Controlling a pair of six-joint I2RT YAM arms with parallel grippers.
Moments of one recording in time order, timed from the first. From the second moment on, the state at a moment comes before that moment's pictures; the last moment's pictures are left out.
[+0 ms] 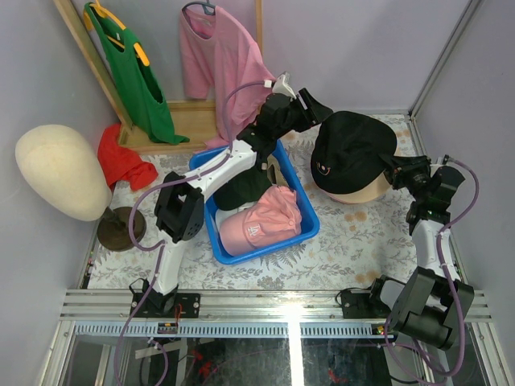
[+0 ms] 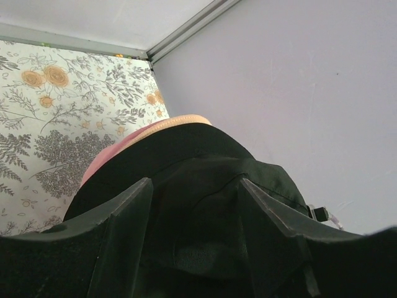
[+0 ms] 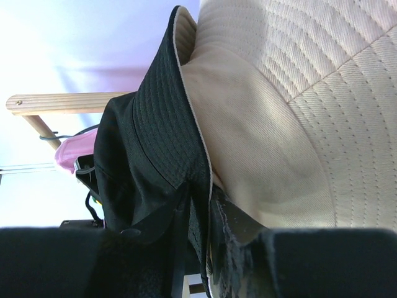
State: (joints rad) left arm -0.65 2.12 1.92 0.12 0.10 -0.92; right arm -0.42 1.10 0.60 0.32 -0.67 1.36
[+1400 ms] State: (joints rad) left arm -0.65 2.09 1.90 0.30 0.32 -0.94; right arm -0.42 1.03 0.66 0.21 -0.60 1.35
